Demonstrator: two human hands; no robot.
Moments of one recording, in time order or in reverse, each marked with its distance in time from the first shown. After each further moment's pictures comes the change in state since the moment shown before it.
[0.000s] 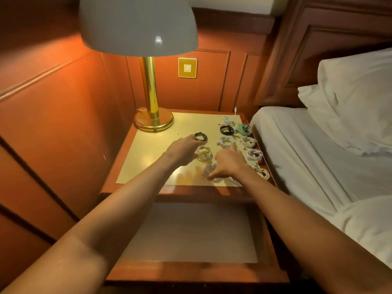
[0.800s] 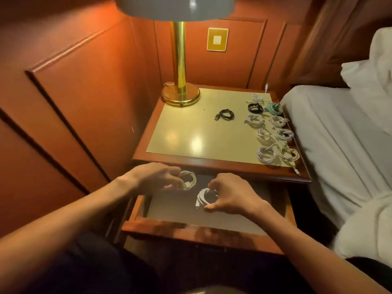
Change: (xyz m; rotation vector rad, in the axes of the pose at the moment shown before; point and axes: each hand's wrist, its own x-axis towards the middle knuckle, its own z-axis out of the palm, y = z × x) left_hand -0.202 -0.077 0.023 0.117 -0.166 0.477; right_hand -0.114 -0.072 0.064 0.223 -0.073 -0.314
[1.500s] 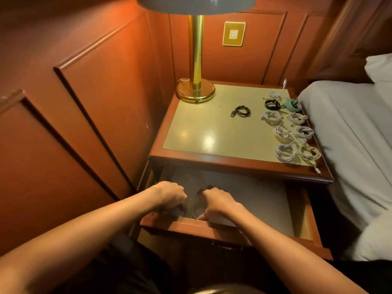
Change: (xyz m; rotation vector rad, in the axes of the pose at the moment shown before) left_hand 0.009 0.032 0.029 -0.043 -0.740 -0.184; right_hand 0.056 -0.038 0.087 -0.001 -0.258 0.016
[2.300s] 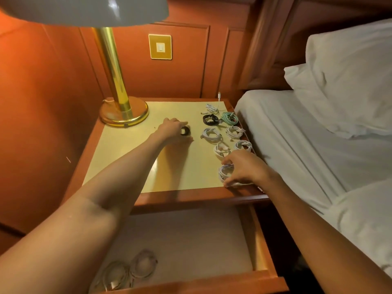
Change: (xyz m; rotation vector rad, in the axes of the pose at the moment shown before) left_hand 0.216 -0.098 -0.245 -0.401 0.730 -0.248; right_hand -0.049 0.196 -0.164 0.007 0.336 0.328
